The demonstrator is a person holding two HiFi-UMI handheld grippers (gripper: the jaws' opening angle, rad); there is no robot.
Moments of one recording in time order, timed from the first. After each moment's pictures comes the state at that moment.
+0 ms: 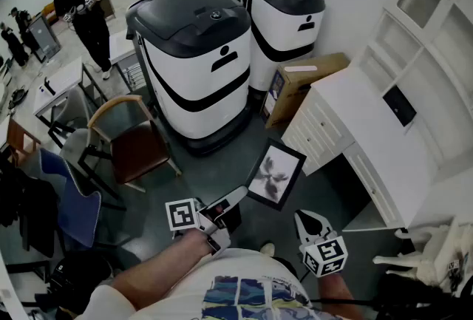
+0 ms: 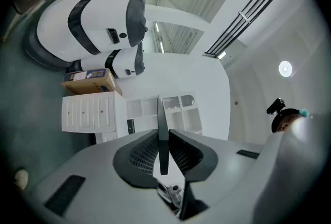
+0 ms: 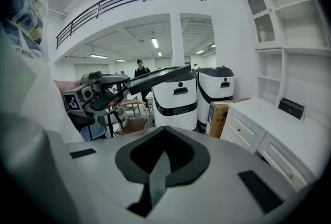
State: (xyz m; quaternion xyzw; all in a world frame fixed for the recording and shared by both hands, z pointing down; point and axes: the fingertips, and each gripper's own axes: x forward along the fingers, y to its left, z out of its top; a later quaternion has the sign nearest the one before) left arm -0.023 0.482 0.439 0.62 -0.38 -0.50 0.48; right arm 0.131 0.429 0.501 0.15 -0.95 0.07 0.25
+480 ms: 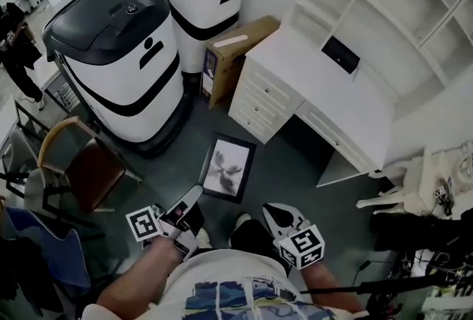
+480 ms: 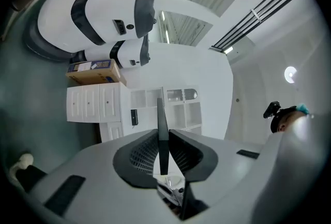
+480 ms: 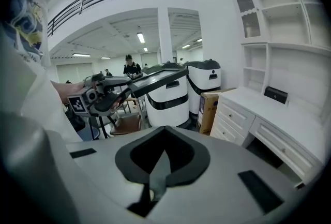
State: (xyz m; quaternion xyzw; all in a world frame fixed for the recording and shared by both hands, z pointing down) left arm -0.063 0.496 0.474 0.62 -0.39 -0.46 0.50; right arm 0.113 0.462 0.519 0.19 -0.94 0.11 0.27
